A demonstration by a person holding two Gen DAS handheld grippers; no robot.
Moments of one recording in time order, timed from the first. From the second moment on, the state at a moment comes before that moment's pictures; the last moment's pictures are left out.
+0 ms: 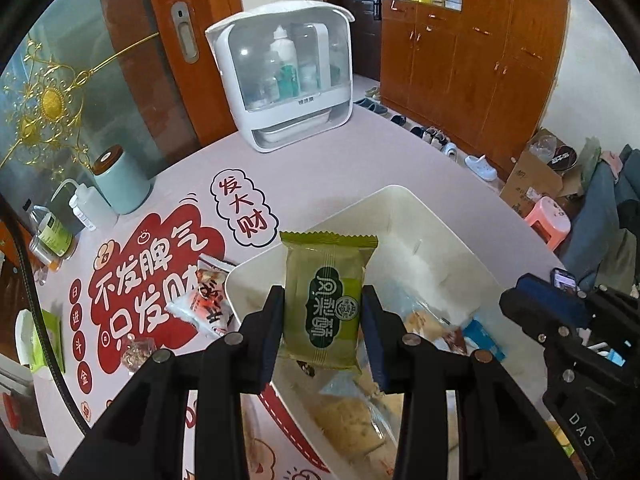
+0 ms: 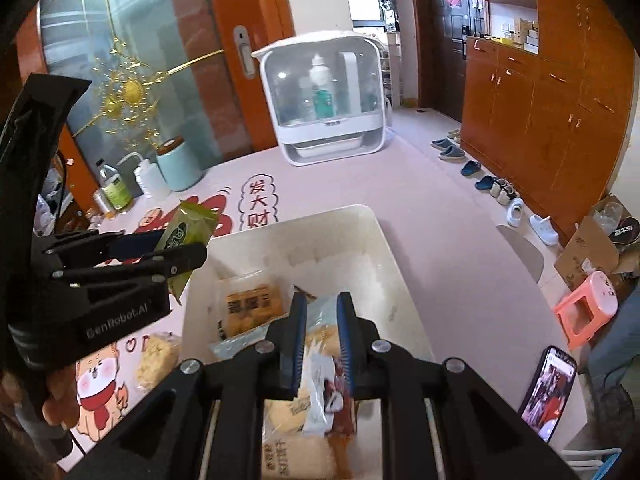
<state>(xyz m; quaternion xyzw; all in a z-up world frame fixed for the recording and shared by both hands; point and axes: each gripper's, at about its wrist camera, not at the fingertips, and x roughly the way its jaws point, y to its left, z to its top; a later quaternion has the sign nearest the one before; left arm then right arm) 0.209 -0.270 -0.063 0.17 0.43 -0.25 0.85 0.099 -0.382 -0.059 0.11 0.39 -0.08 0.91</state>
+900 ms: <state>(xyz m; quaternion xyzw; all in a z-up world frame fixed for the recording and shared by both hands) 0.171 -0.198 -0.035 0.19 0.39 -0.23 0.87 0.042 -0.336 -0.049 0.11 0.41 -0.12 0.90</state>
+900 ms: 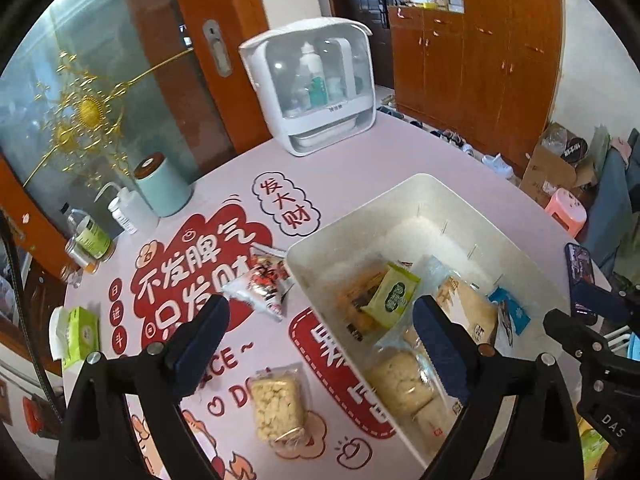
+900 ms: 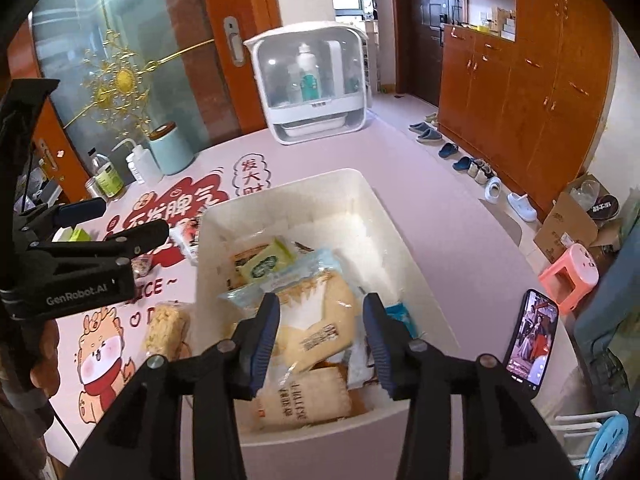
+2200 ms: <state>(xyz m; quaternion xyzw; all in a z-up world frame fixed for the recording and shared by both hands) 0.223 0.112 -0.134 0.10 0.52 -0.05 0.85 0.160 -0.128 -0.168 0.11 0.53 0.03 0.84</state>
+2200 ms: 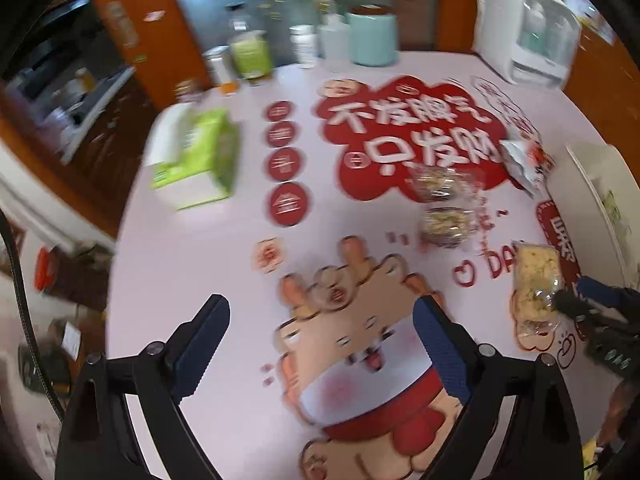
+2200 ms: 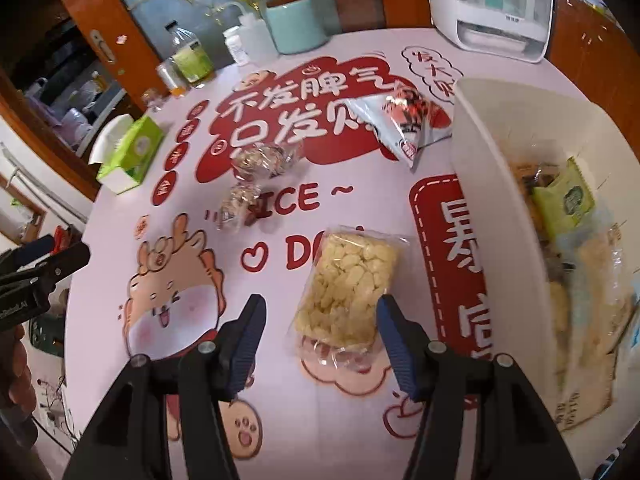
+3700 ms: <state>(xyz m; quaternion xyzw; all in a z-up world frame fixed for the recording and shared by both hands) 0.244 0.039 -0.189 0.06 0.58 -0.15 0.80 0.146 -0.130 -0.178 0.10 0.53 0.04 0.84</state>
